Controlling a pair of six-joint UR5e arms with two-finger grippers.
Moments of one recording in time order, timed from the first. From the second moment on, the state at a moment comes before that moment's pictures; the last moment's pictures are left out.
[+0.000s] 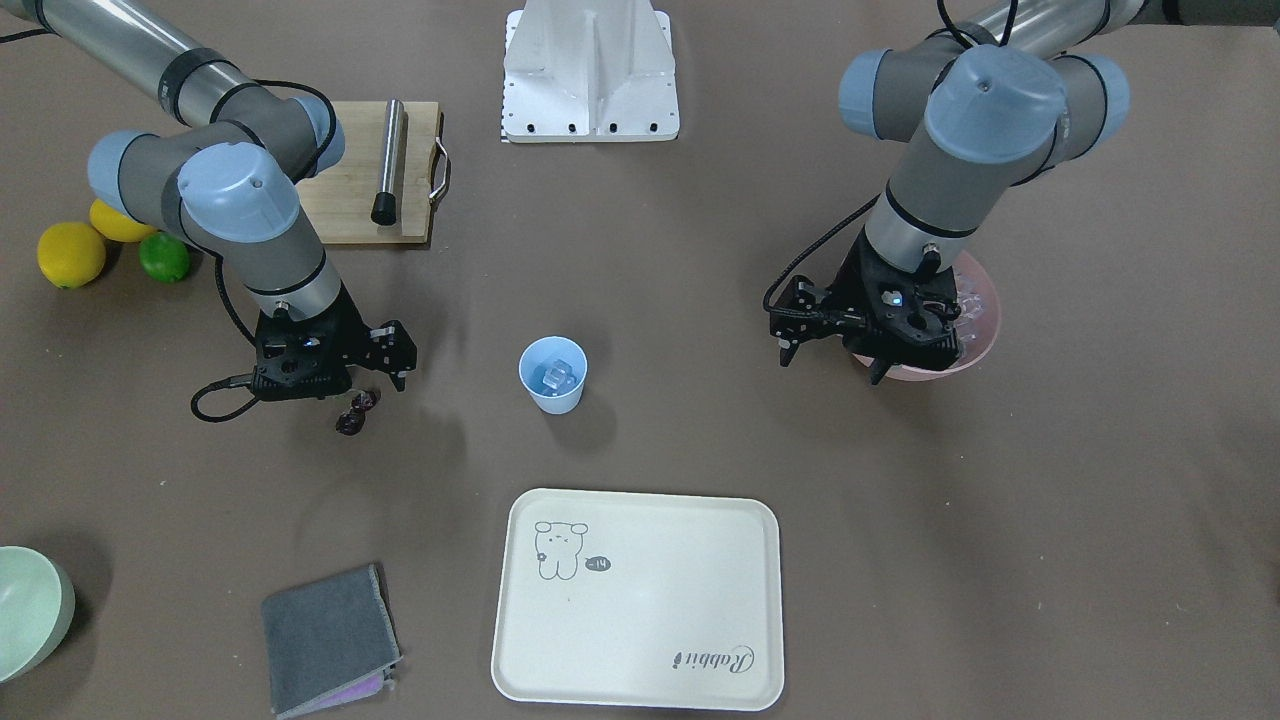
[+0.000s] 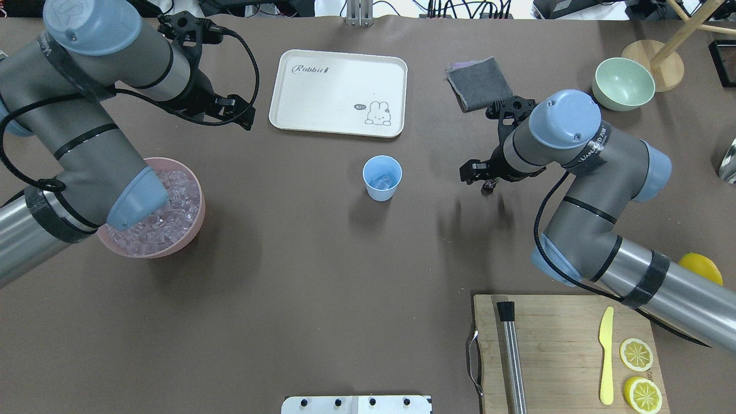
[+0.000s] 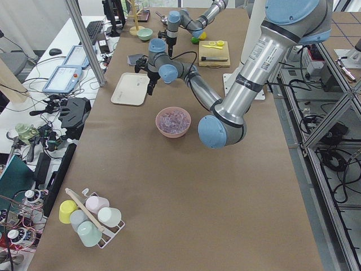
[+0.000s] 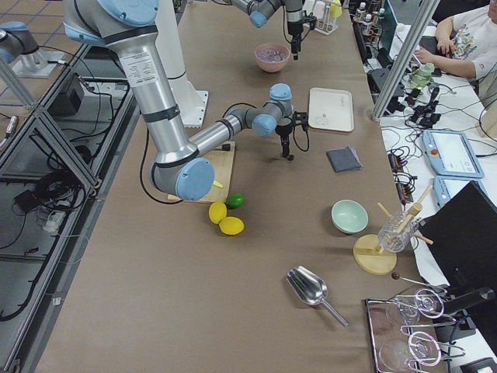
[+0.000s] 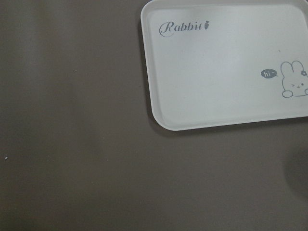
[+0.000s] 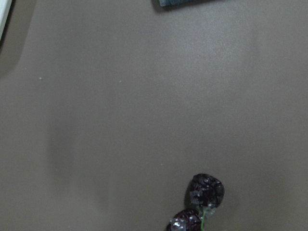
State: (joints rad) left arm -0.85 -2.13 -1.71 -1.74 -2.03 -0.83; right arm 0.71 -1.15 1.60 -1.26 1.90 1.00
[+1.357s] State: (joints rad) left arm -0.82 -2.13 -1.71 -1.75 -2.00 -0.85; right arm 0.70 -1.14 1.59 -1.26 1.85 0.97
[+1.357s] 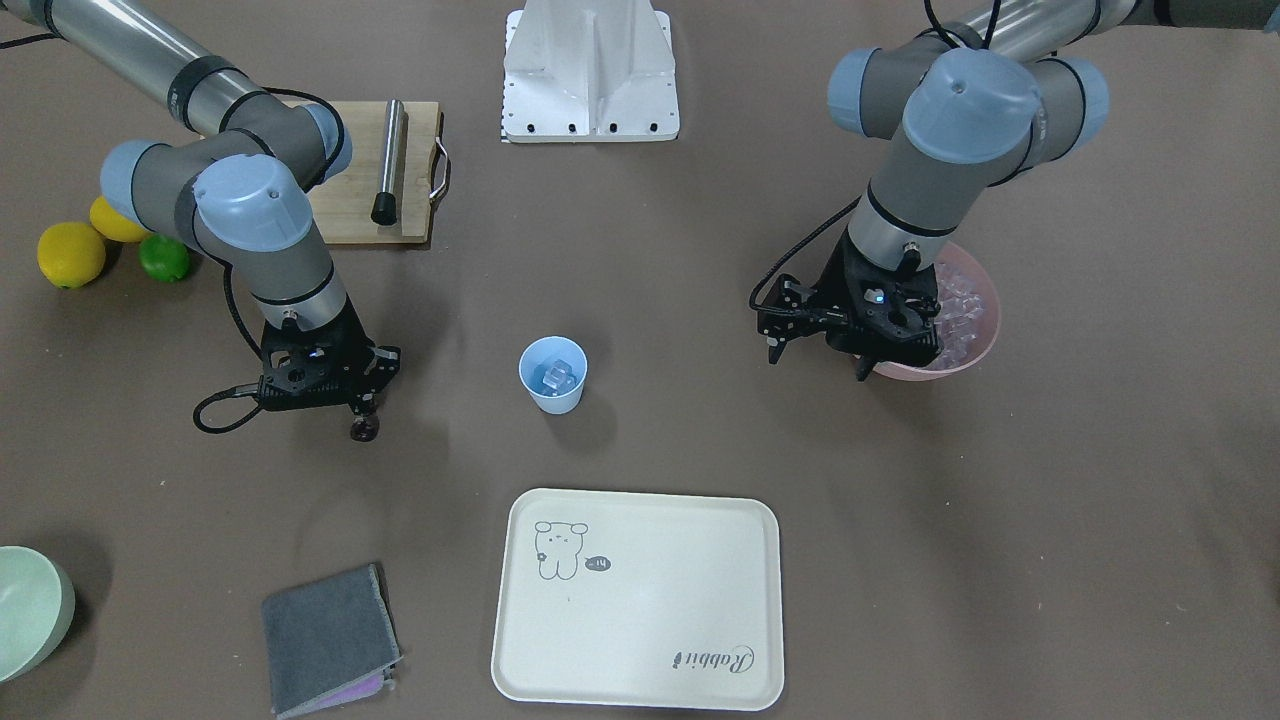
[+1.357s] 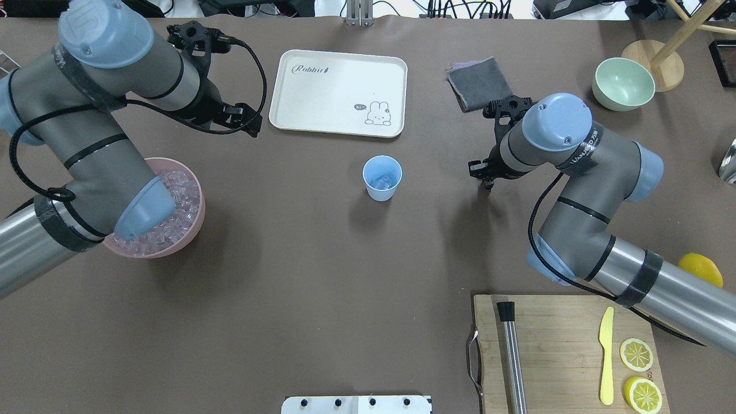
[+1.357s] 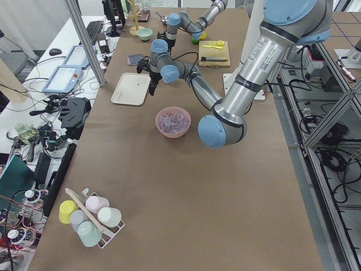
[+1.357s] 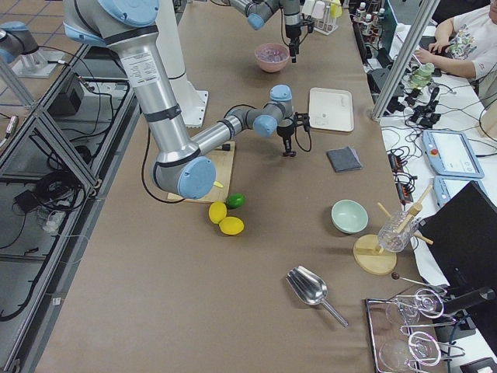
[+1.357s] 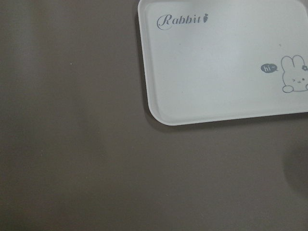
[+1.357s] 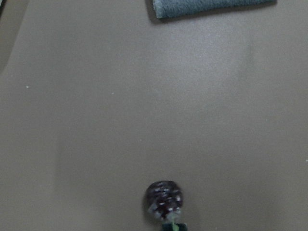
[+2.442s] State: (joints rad) left arm -0.82 -2.13 -1.72 -1.76 -1.99 -0.86; right arm 0.74 -0.86 1.78 -1.72 1.90 1.07
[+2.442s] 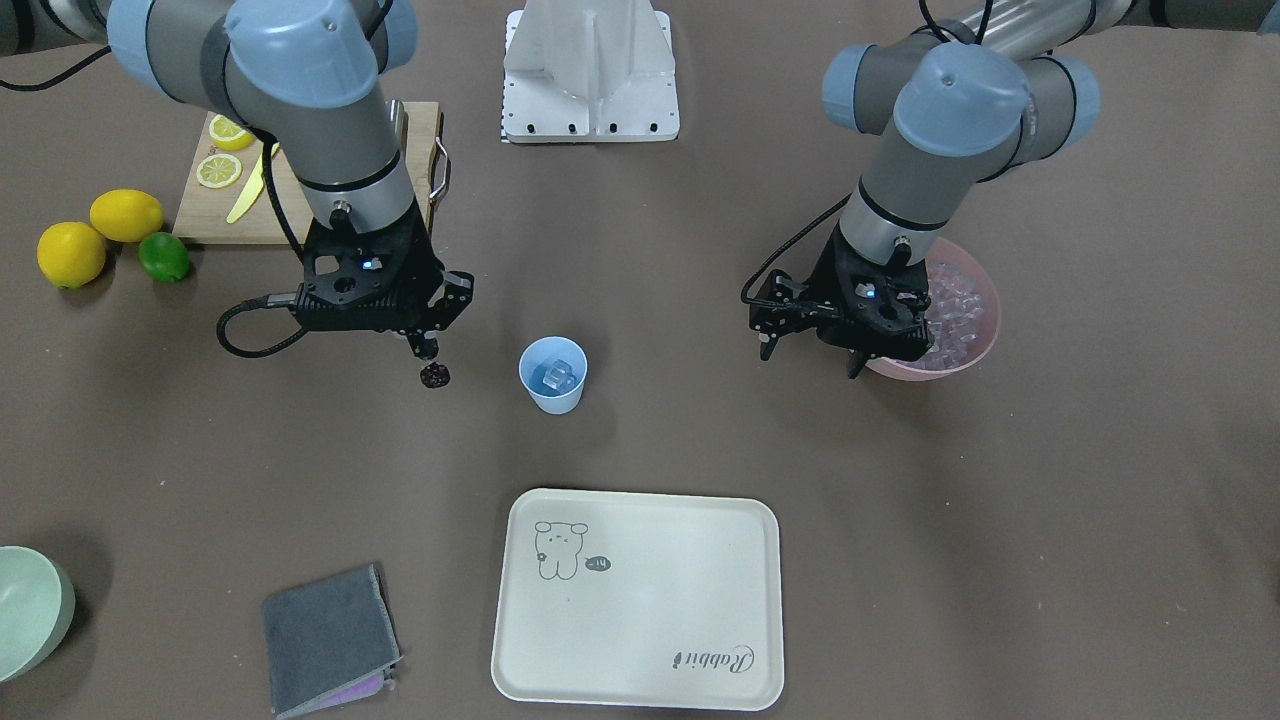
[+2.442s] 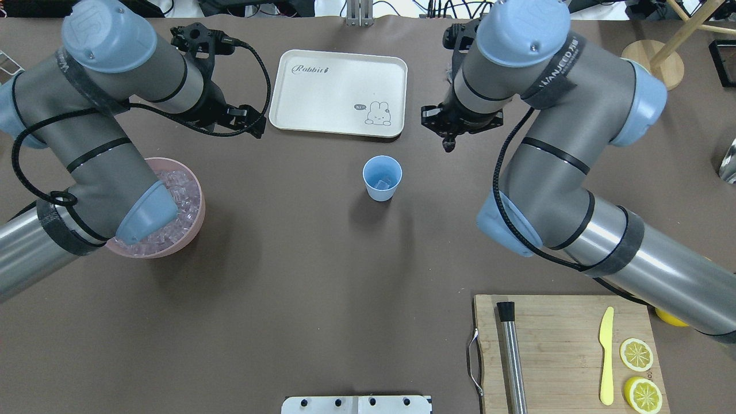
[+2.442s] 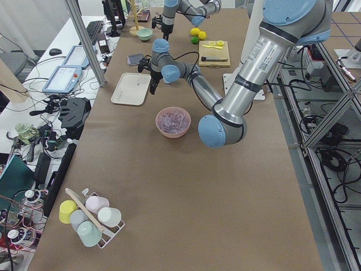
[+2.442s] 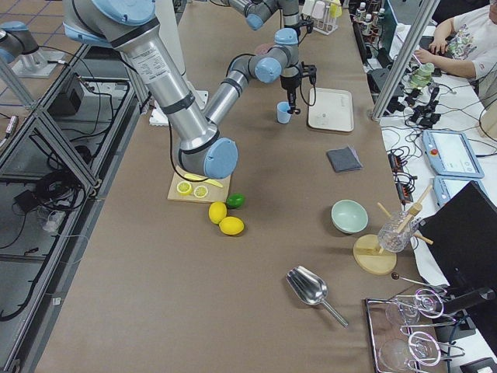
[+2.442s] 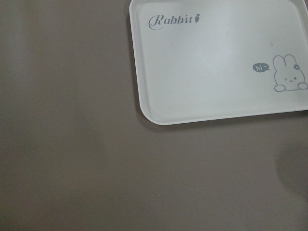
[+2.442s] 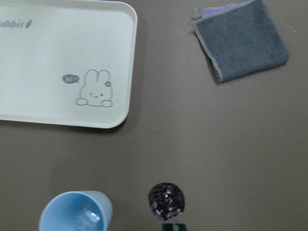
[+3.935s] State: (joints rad) left arm -0.81 -2.14 -1.72 -1.76 -1.95 -0.86; right arm 0.61 -0.72 1.54 -1.56 1.80 1.14
